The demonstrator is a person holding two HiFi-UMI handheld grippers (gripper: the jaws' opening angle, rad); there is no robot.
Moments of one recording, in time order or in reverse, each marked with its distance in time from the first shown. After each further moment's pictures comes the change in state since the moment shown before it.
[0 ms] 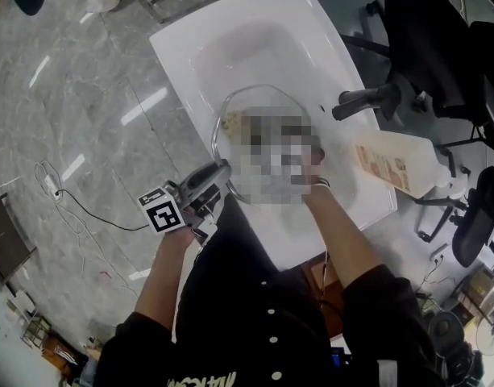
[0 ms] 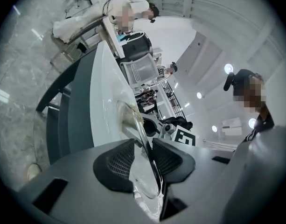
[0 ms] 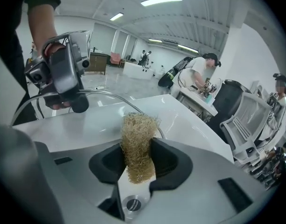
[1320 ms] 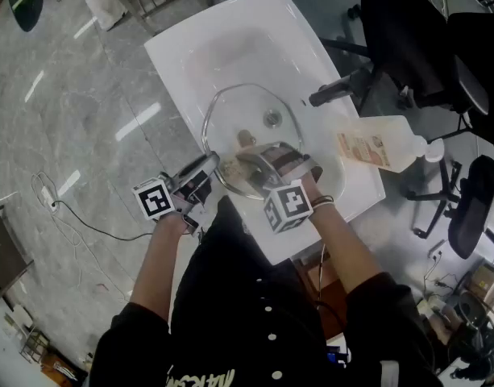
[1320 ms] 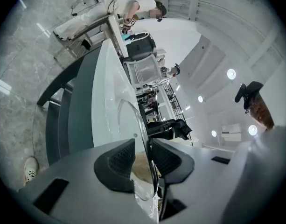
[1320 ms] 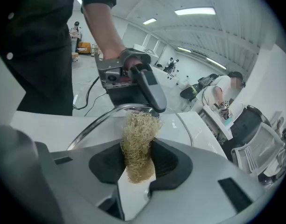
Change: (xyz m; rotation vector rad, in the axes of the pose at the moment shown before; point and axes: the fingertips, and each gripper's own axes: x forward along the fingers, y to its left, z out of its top) left arm -0.001 0.001 -0.001 -0.055 -0.002 -0.005; right arm -0.074 0.094 0.002 -0.276 -0.068 0.169
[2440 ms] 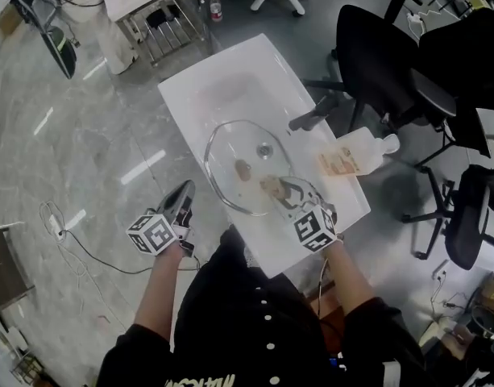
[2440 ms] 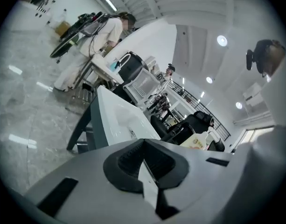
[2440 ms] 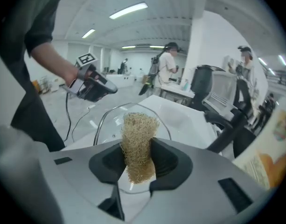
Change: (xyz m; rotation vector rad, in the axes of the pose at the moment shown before) left arm -0.066 -0.035 0.022 0.370 -0.165 0.296; right arm -0.106 -0.004 -0.045 0.617 -0.012 -0.263
